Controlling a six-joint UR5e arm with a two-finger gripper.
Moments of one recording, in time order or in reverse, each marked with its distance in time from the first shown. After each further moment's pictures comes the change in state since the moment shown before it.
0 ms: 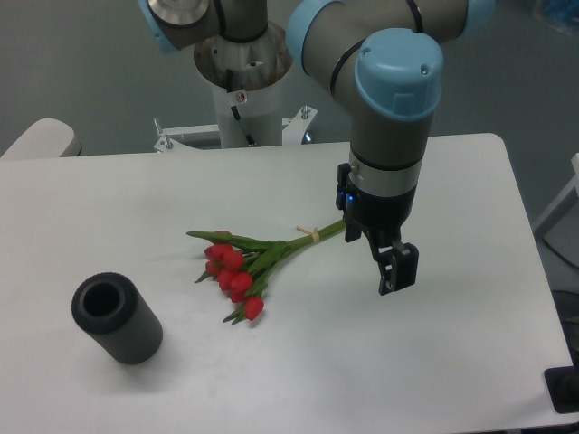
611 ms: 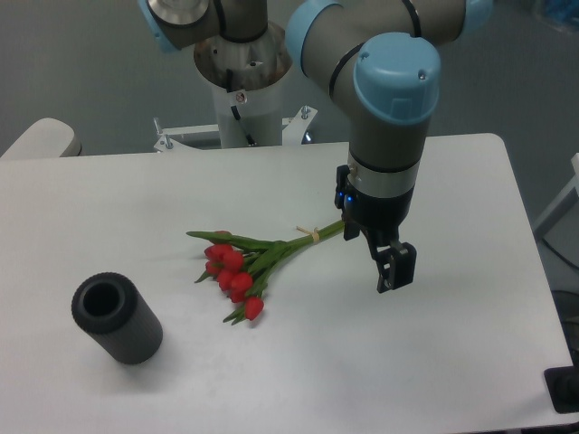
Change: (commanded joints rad) arm -0.003 0.008 -0.052 0.000 0.006 -0.009
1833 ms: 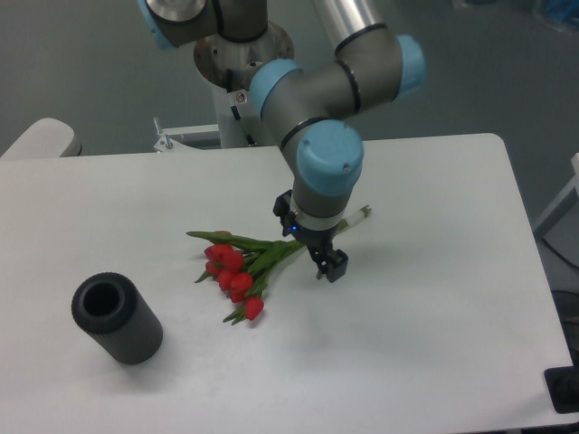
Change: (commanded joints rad) arm -0.071 0.018 -0.468 0.205 0.064 -0.278
